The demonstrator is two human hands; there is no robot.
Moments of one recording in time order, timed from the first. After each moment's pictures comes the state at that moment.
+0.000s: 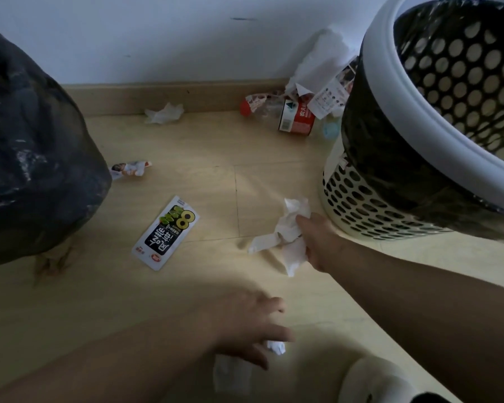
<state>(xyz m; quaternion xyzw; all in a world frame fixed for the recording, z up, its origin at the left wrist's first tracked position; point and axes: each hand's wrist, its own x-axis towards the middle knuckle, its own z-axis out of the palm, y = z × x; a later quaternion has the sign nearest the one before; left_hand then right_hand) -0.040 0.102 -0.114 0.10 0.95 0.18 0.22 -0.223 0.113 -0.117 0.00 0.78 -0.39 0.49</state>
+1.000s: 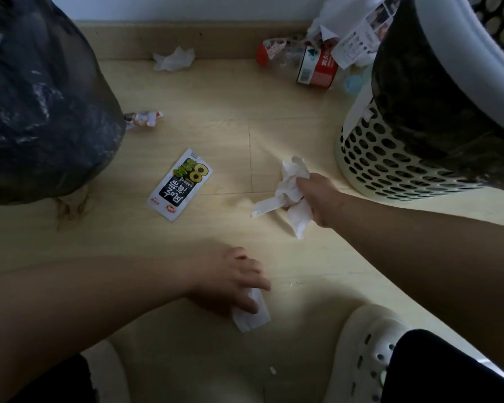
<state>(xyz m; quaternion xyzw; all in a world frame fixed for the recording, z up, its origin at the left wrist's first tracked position) 0.007 0.080 -0.114 0.22 0.94 0.11 0.22 -0.207 0.111 -0.105 -0.04 0.79 -0.34 0.51</state>
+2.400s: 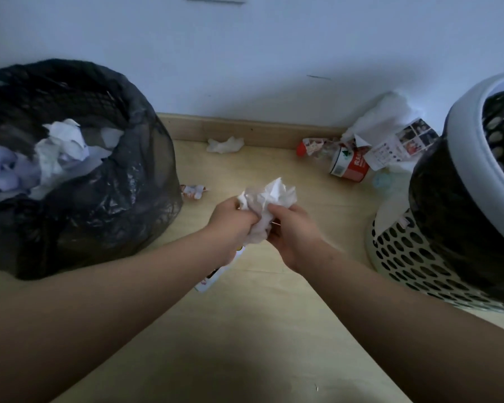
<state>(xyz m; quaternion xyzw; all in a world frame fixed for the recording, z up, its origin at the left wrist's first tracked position) -0.054 -0.026 -0.027 -0.57 0.42 0.68 -0.18 -0.146 0.017 -0.045 -0.05 0.61 -0.54 0.58</state>
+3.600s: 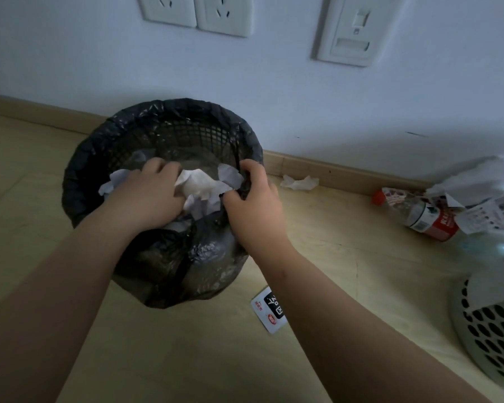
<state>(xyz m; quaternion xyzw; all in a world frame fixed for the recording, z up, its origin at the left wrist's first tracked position) 0.144 -0.146 0.047 -0.64 0.76 0.10 0.08 0.008 -0.079 0.040 -0.48 0.69 -0.38 0.39</state>
